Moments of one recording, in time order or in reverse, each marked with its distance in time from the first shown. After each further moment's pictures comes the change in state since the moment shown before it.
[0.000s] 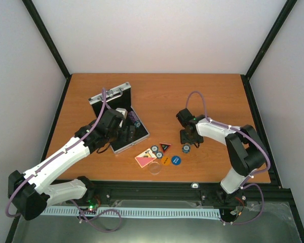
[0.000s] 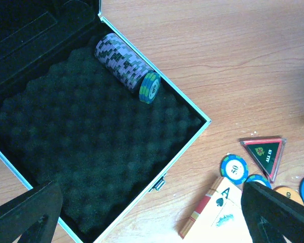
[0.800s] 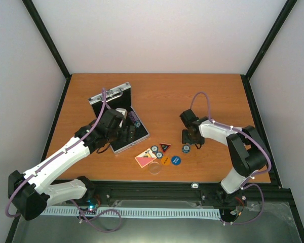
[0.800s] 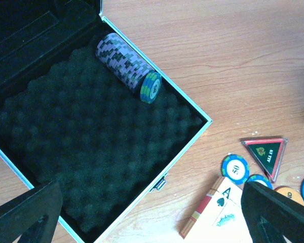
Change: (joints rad) left arm 0.000 0.000 0.000 -0.002 -0.003 0.000; right arm -0.047 -0.003 -0.060 0.083 -0.039 0.053
